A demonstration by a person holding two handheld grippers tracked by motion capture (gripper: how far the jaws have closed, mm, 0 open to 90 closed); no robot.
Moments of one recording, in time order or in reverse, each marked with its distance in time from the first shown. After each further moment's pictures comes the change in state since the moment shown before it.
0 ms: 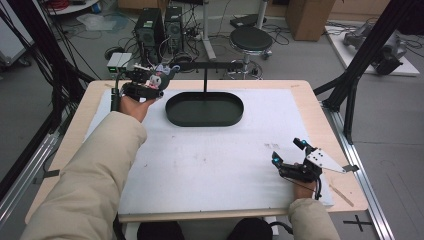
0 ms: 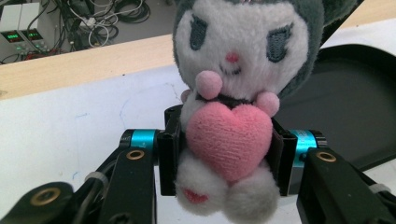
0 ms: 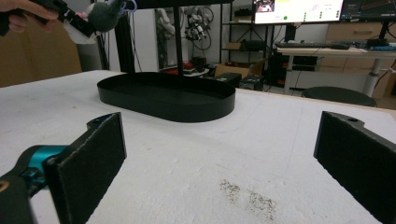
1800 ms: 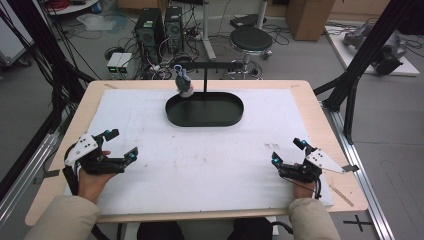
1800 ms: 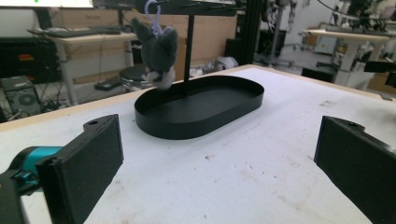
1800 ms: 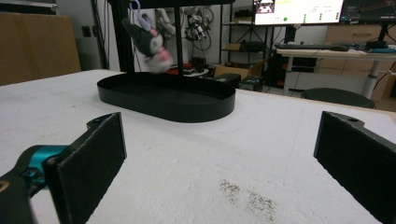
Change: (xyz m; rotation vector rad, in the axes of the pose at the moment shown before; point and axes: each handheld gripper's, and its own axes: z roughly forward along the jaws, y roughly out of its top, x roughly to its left) left arm 0.033 -0.201 -0.105 -0.619 -0.380 0.179; right arm 0.001 0.000 0.000 -0.005 0.001 -0.009
